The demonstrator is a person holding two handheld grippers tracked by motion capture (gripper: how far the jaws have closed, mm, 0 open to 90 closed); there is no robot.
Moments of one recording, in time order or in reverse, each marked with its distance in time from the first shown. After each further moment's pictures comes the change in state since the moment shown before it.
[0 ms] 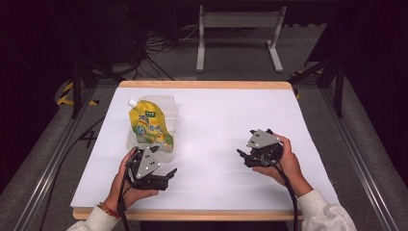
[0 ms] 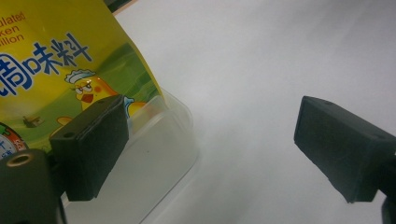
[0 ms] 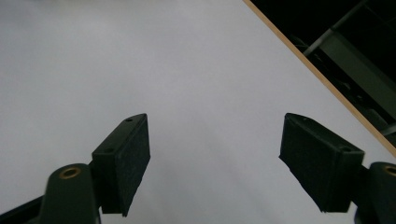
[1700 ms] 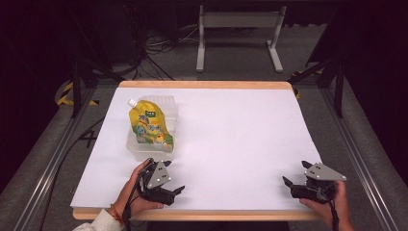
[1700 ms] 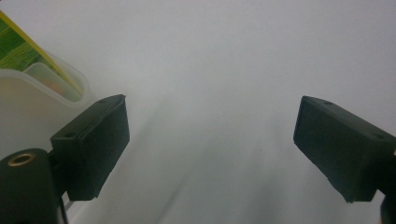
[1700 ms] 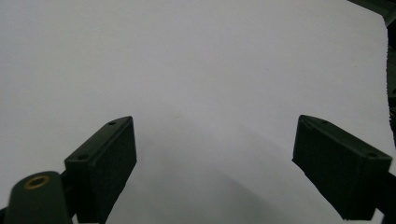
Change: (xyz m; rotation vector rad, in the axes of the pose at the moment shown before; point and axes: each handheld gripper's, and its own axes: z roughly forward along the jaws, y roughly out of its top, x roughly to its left) left arm -0.024 -0.018 0.027 0.096 -0.181 0.070; right arm -0.006 -0.151 -0.073 0.011 -0.097 0.352
